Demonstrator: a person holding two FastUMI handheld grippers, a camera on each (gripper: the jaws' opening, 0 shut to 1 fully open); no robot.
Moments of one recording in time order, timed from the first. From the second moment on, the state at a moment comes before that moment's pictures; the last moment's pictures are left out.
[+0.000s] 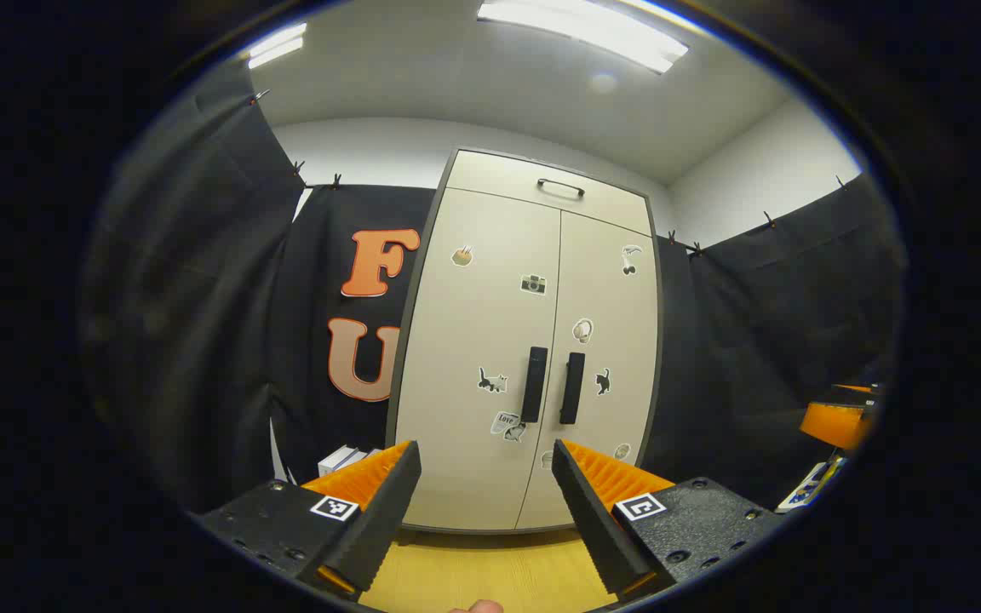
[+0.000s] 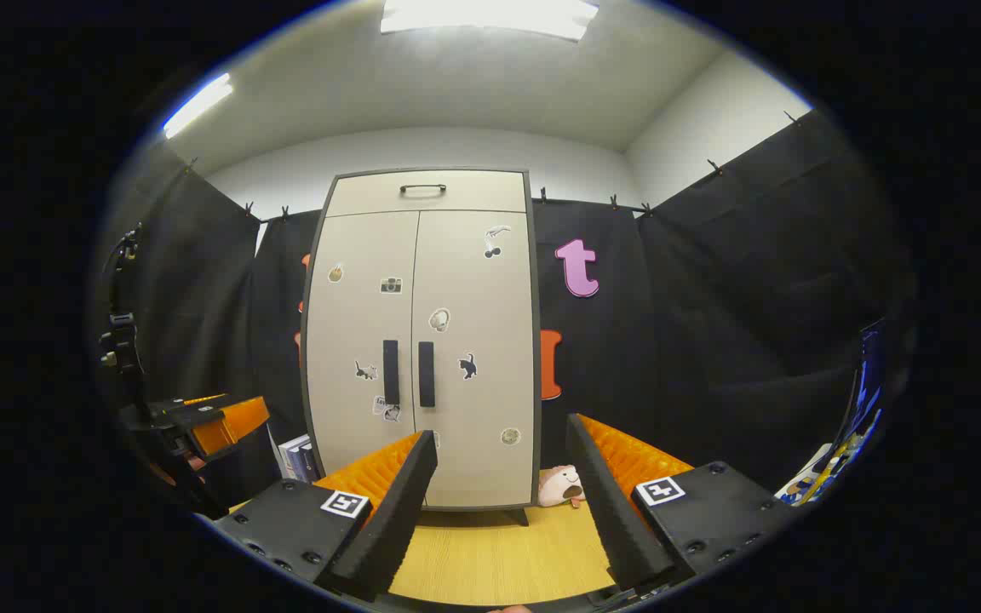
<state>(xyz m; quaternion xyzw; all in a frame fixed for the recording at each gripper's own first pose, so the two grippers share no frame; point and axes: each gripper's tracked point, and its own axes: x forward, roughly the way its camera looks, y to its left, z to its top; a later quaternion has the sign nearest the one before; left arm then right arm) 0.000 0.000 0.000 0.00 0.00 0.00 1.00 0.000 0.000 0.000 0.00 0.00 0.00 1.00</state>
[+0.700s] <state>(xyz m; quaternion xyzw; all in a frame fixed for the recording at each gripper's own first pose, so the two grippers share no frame) 0.007 0.010 -0.001 0.01 0.00 0.01 1.00 0.015 0.008 -0.007 0.01 -0.01 0.00 1.00</state>
